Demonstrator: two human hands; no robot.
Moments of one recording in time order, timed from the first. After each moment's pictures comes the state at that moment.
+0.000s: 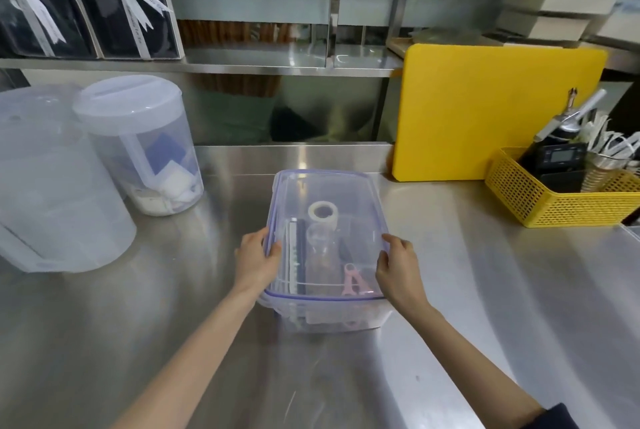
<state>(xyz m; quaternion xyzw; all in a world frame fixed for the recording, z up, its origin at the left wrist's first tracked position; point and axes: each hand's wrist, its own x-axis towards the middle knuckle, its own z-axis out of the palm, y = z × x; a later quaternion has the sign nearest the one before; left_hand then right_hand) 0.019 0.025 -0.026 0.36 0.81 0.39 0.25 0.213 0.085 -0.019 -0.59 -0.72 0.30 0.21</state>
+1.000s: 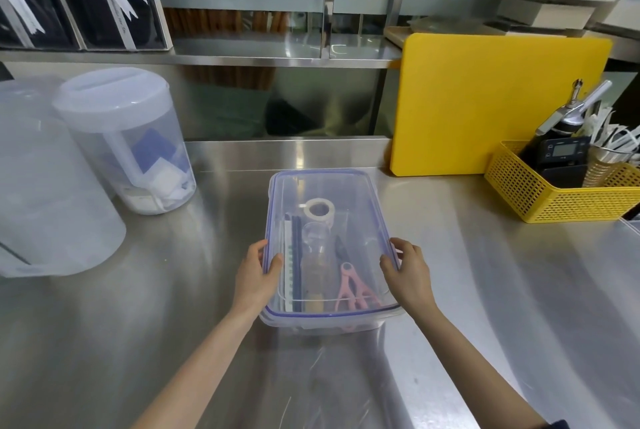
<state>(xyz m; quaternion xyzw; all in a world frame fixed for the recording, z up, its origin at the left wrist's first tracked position) 0.027 0.024 -0.052 0.32 0.78 0.44 0.31 0.226 0.099 -0.029 -0.62 -0.66 0.36 0.25</state>
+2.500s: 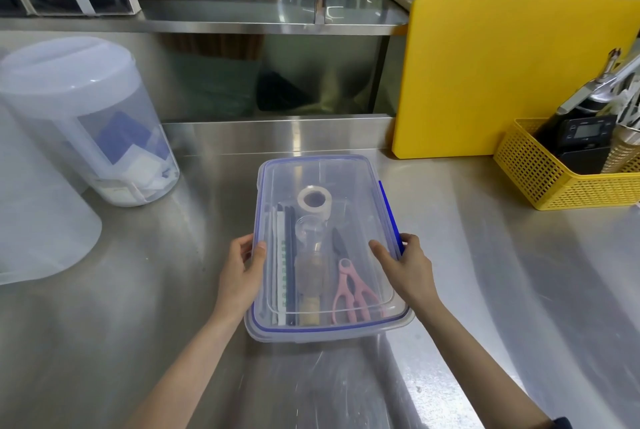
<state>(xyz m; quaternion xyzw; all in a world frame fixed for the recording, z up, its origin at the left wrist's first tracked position) 0.017 0.041 -0.059 0.30 0.75 0.50 0.32 0.216 0.130 -0.042 -0.63 -0.61 0.41 0.24</state>
